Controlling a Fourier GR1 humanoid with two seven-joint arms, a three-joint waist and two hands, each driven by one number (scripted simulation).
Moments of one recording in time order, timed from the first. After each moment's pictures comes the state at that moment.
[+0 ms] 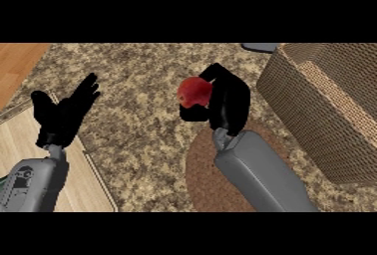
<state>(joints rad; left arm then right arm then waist) -0.29 0.24 0.08 -1.38 0.06 -0.08 0.24 -0.70 0.00 0.45 -1.33 0.94 -0.45 1.02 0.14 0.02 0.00</state>
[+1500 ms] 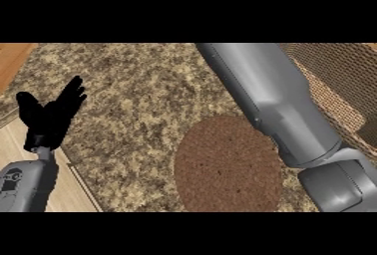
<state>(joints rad) -0.28 0.27 0.13 -1.35 0.06 -0.06 0.23 -1.50 -0.04 0.11 -0.59 1.35 -0.51 1.23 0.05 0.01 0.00</state>
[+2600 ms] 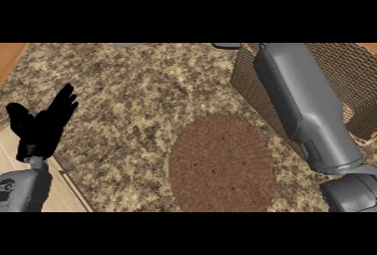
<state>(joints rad) -0.22 0.27 0.16 -1.36 0.06 -0.06 0.20 -1.20 -0.13 -0.09 -0.66 1.45 -0.62 1.11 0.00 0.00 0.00</state>
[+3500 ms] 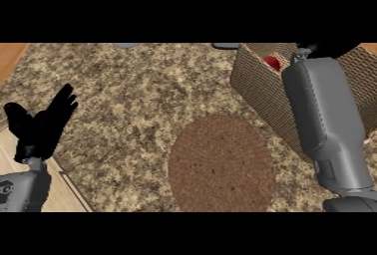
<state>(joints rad) -0.21 0.27 0.17 -1.40 0.06 -0.06 0.23 -1.01 -0.13 -0.27 -0.93 1.52 -0.77 1.06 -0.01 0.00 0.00</state>
